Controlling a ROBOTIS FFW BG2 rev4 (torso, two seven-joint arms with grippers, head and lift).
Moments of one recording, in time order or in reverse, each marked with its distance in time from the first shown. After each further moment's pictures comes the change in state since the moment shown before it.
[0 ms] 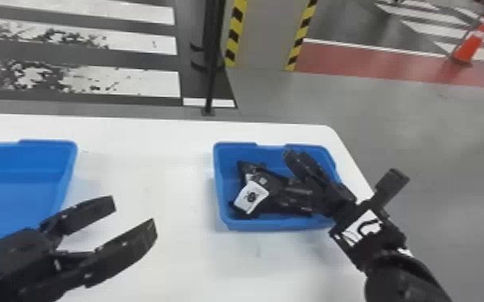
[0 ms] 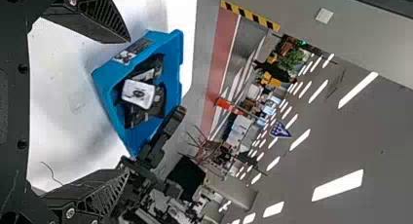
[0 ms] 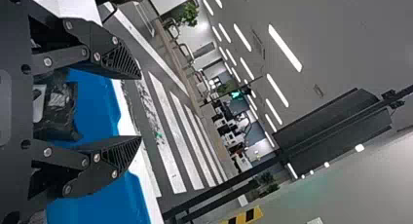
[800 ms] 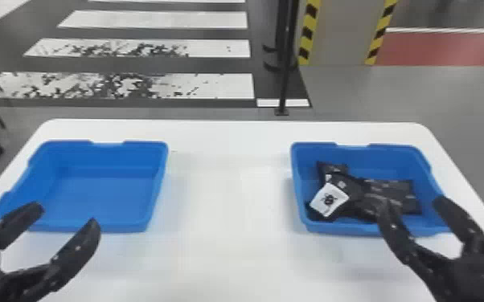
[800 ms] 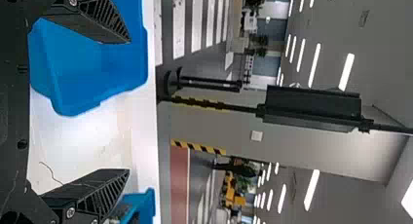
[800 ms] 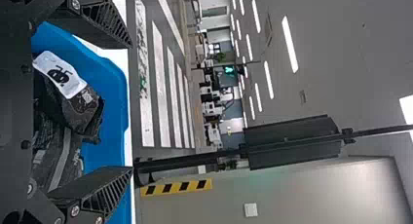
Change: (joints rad) left arm 0.356 -0.175 0.341 -0.003 -0.263 -0.531 0.031; right arm 0.555 0.163 0.048 -0.543 0.352 -0.277 -0.187
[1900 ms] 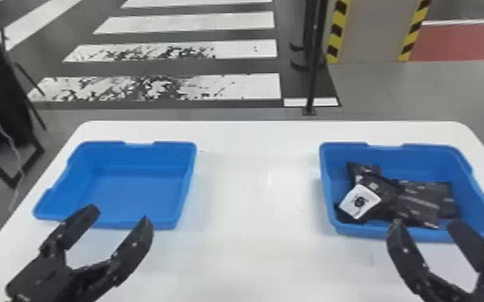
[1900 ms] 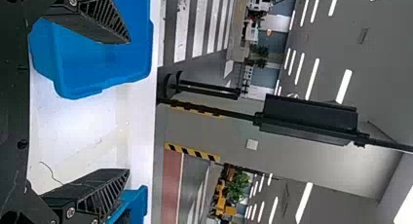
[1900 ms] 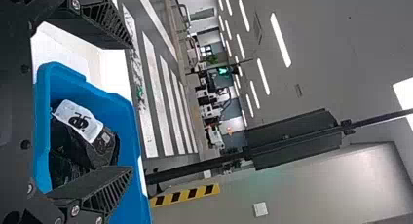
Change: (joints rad) left arm 0.048 0.027 -0.123 -0.017 0.044 -0.039 0.129; right arm 0.097 0.004 0.134 -0.014 -0.039 -0.075 -0.058
